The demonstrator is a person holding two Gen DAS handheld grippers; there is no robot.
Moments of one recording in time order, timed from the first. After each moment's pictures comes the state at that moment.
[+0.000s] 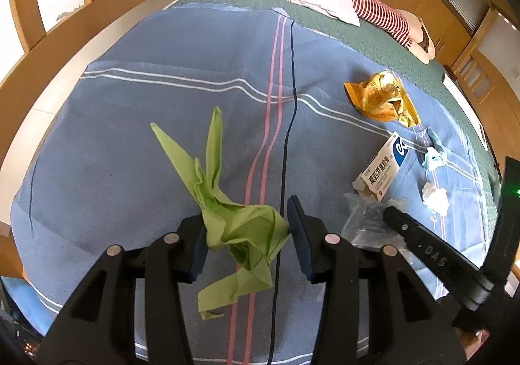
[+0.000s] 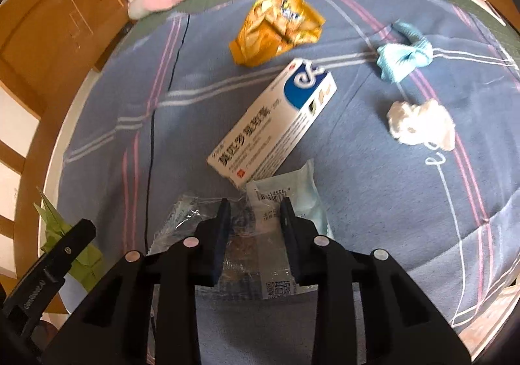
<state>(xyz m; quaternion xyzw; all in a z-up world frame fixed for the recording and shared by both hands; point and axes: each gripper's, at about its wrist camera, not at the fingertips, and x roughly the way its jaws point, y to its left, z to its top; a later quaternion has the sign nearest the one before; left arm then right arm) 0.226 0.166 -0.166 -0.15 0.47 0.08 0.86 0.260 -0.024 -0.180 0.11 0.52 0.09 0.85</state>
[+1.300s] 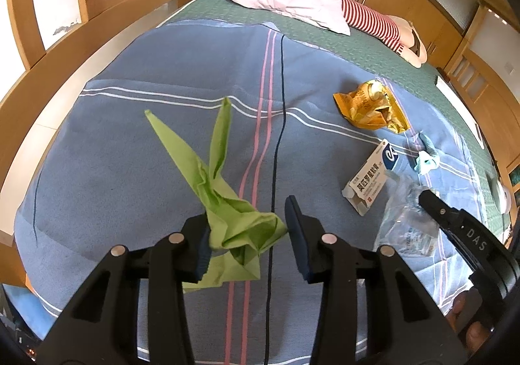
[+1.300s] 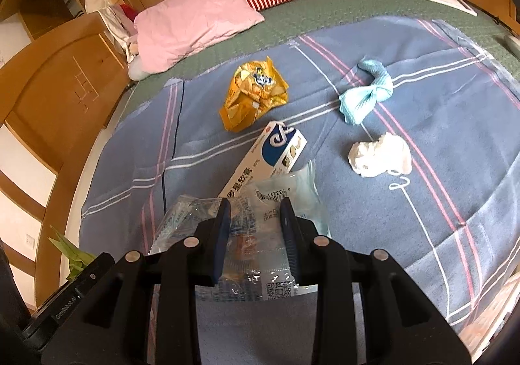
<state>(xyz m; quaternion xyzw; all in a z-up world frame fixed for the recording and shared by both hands) 0.222 0.164 -0.154 -0.14 0.45 0.07 0.88 0.239 -0.058 -0.150 0.18 0.43 0.06 0.88</state>
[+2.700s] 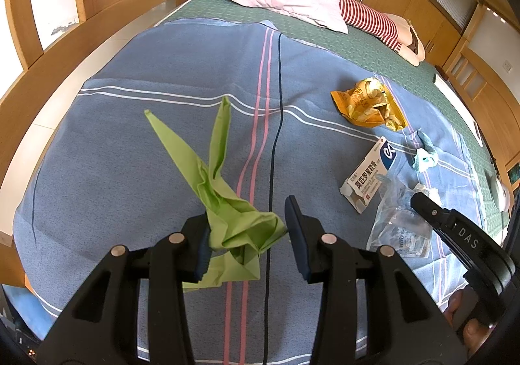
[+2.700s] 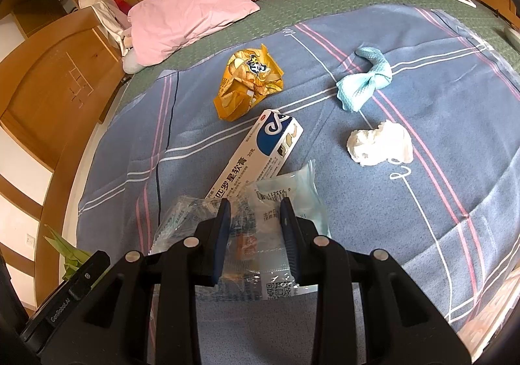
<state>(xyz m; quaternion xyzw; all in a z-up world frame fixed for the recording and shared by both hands) 0.222 0.164 -0.154 -0.14 0.45 0.07 0.88 0.244 -0.058 -0.157 0.18 0.45 0.06 0.87</state>
